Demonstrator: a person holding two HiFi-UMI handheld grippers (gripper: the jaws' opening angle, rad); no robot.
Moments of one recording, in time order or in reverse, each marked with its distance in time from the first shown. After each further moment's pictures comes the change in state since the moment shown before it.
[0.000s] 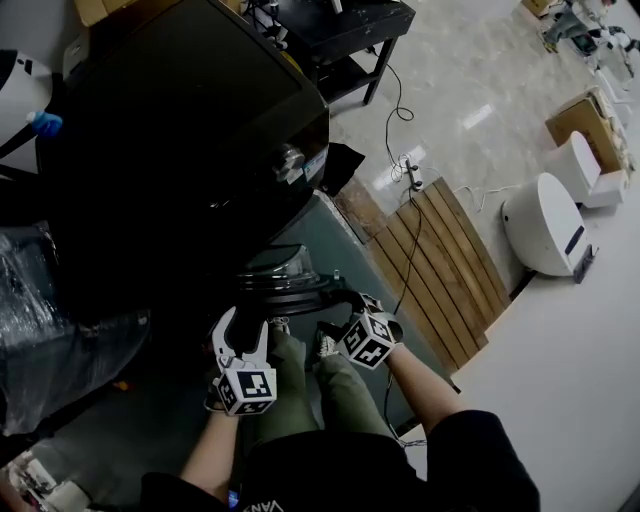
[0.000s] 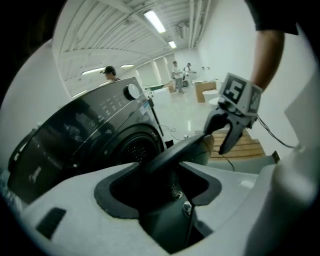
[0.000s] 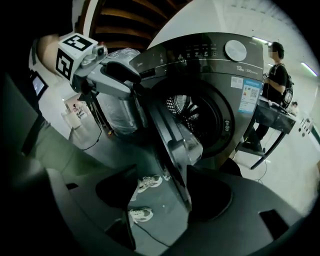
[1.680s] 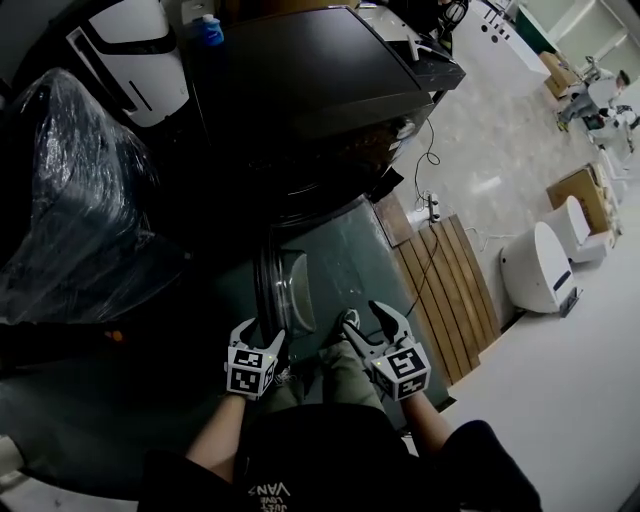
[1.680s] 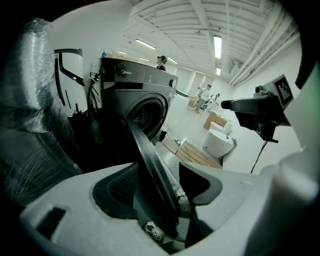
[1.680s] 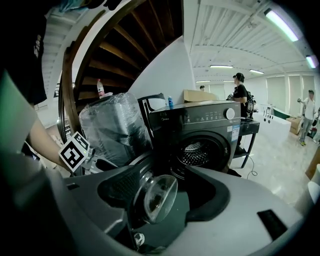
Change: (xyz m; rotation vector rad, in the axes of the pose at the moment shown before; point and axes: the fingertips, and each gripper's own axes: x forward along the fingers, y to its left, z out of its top) left arm -0.211 -0.033 -0.240 -0.648 -0.006 -0.175; right arm -0.100 0.262 0.141 0.302 -0.375 -0.267
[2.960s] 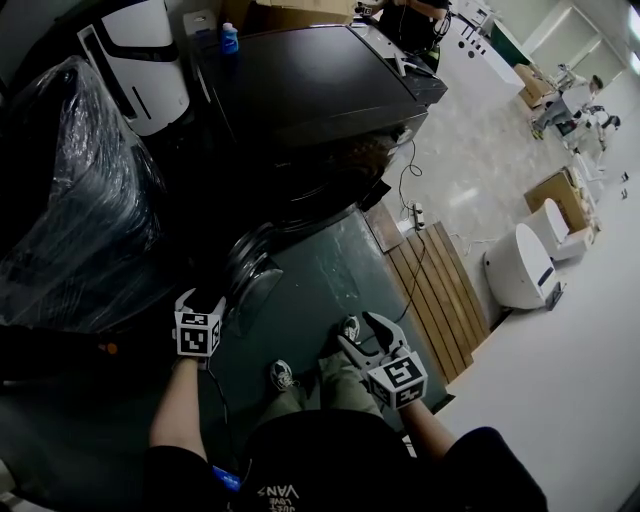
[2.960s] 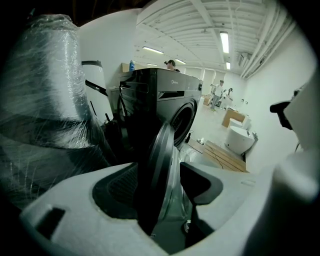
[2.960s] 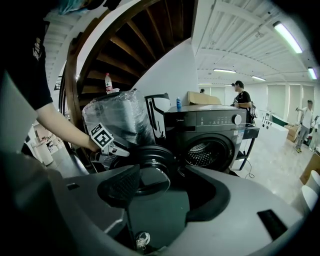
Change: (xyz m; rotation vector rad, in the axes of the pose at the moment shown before) left arm -0.064 0.195 0.006 0.051 -0.032 0.199; right arm -0.011 0.101 -0.001 -0.045 0.009 -0.038
